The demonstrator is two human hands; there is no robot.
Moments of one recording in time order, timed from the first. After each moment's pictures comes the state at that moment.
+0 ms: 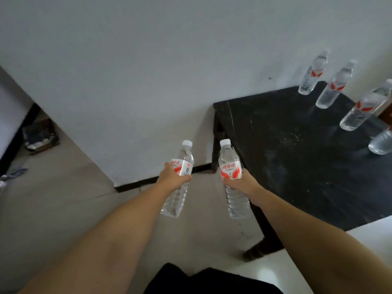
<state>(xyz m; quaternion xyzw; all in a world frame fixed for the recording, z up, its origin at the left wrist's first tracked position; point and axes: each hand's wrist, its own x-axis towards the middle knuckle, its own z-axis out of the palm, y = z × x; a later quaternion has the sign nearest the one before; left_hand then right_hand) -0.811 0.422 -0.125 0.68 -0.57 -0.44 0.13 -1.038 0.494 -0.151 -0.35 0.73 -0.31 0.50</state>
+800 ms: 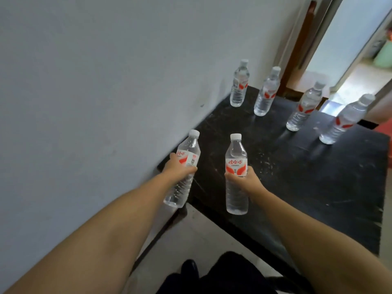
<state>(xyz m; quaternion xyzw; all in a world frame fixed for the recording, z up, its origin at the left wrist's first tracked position) -1.073 0.074 -0.105 0.44 -0.78 -0.45 -0.02 -1.183 0.275 -0.140 -0.04 0.78 -0.51 0.35</state>
